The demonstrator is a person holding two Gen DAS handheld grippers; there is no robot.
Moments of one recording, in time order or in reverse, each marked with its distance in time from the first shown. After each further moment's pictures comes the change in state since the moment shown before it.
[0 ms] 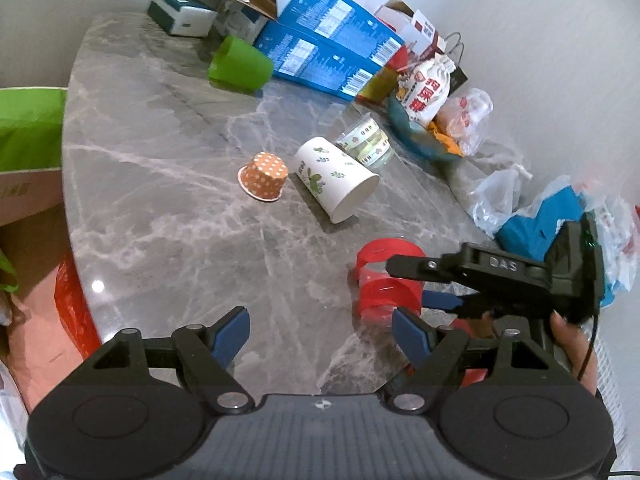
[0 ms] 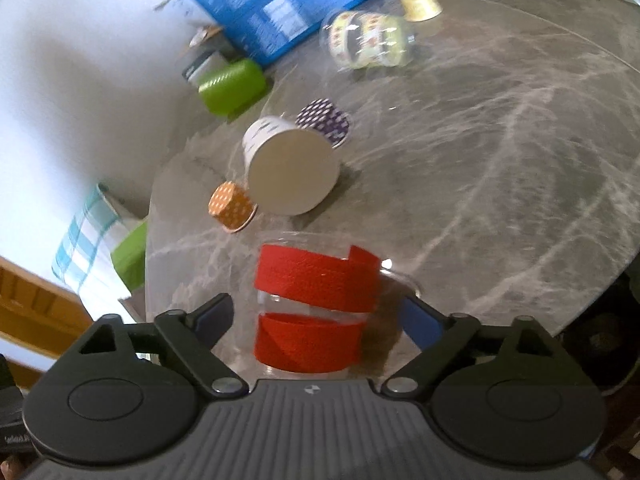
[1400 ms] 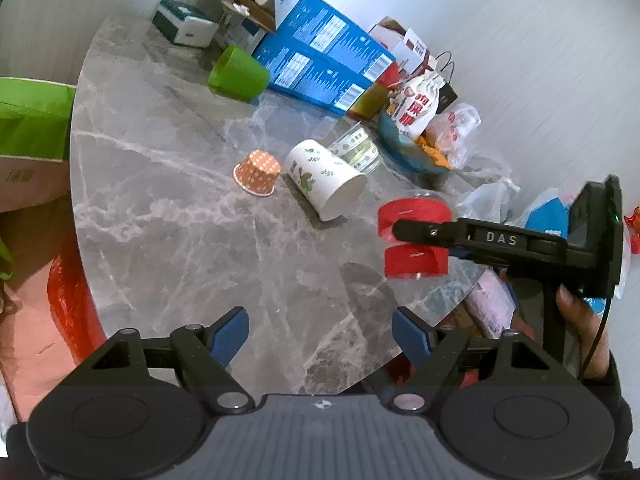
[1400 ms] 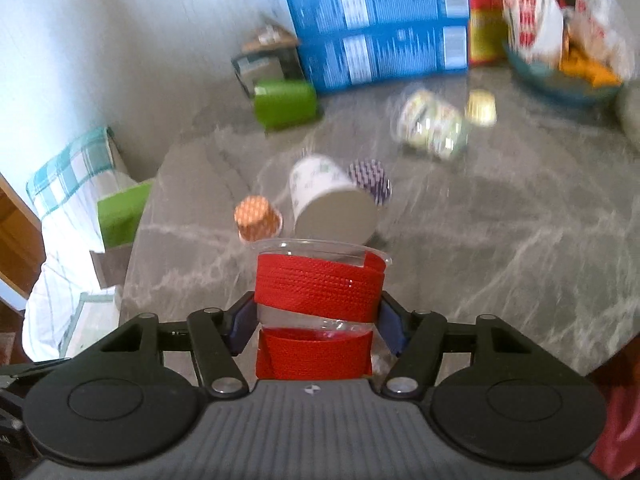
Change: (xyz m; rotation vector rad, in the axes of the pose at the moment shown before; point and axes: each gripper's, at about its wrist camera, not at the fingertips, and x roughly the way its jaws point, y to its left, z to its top) left arm -0.008 -0.002 -0.027 -0.007 -0.074 -0.032; right arm -0.030 0.052 -0.001 -0.376 -0.153 -0.128
